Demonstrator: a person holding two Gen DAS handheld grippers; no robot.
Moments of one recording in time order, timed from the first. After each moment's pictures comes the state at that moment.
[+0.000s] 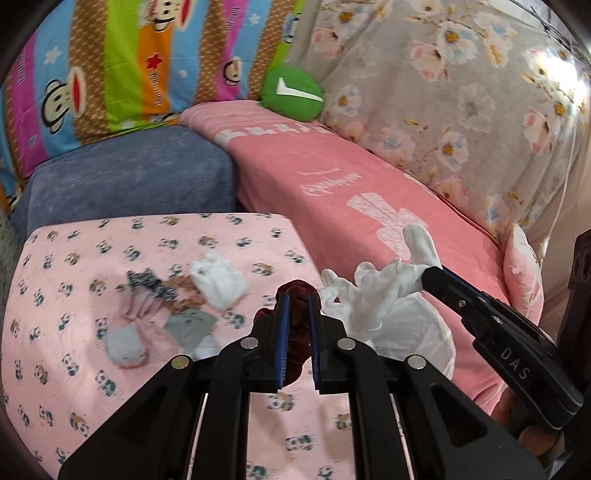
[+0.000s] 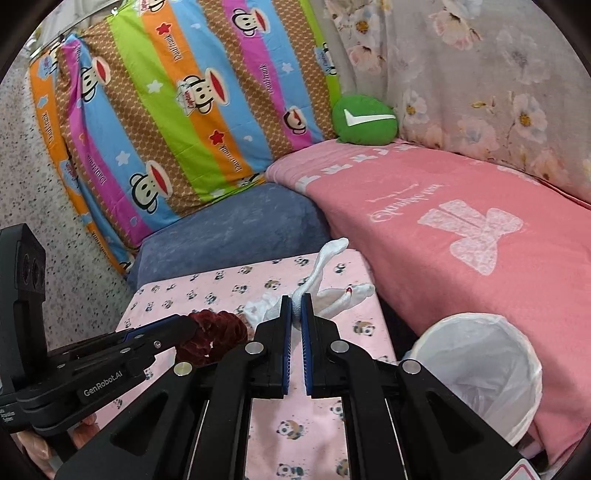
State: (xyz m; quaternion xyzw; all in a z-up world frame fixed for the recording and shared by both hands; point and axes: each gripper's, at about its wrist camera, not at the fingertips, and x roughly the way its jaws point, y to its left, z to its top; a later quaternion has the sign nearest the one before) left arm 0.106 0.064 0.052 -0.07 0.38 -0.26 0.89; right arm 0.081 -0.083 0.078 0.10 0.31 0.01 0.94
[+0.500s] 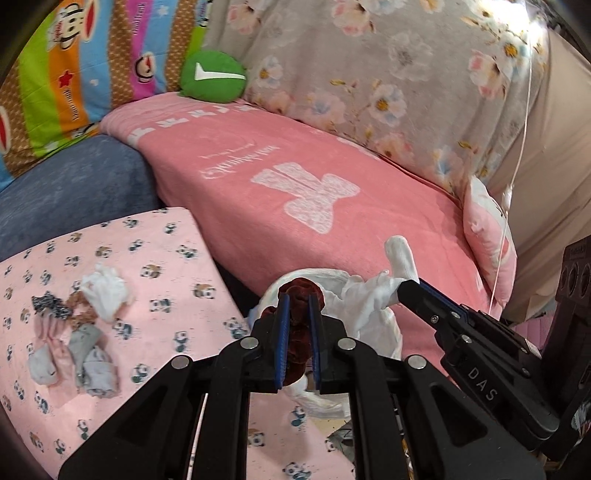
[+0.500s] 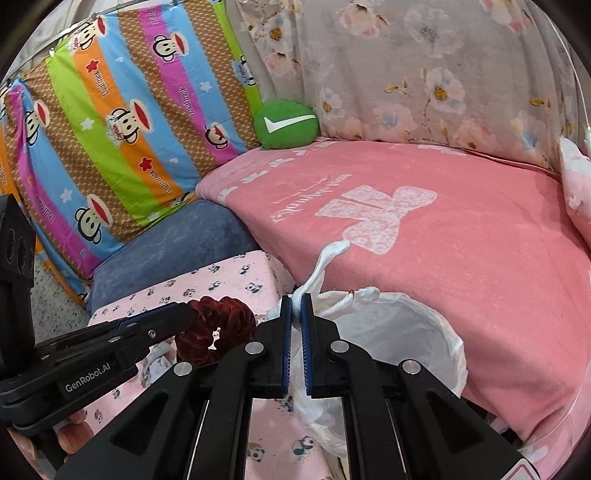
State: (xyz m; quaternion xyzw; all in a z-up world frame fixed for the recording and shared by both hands) left arm 0.083 -0.068 0.050 -0.02 0.39 -0.35 0.85; right arm 0.028 -0.215 0.062 0.15 0.31 -0.09 0.93
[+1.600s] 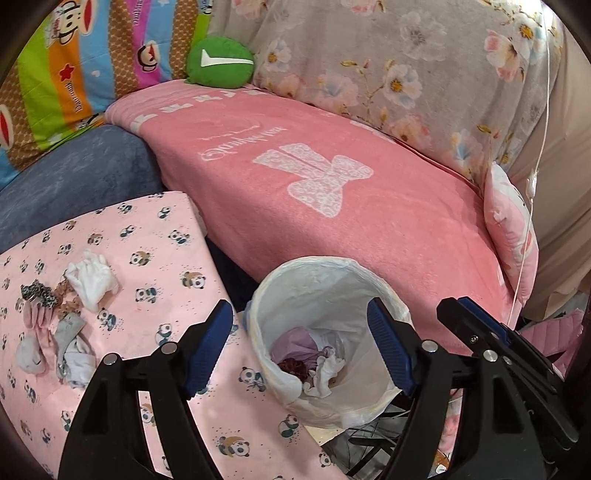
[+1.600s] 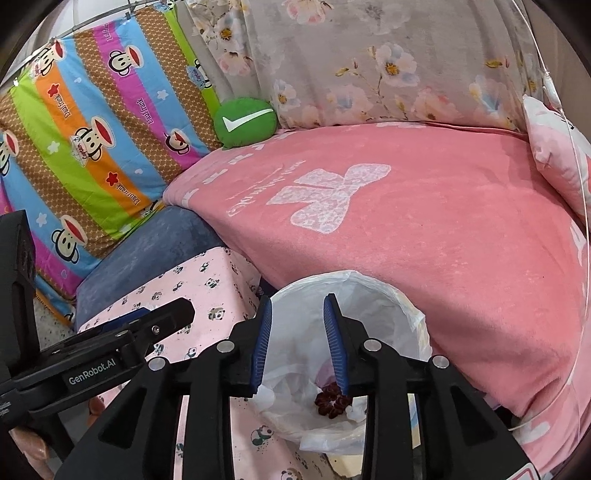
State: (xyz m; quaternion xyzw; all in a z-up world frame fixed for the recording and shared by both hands) left arm 0.087 -0.100 0.026 0.00 0.41 -0.30 0.86; right arm 0.008 -0.261 0.031 0.19 0.32 -0.13 0.92
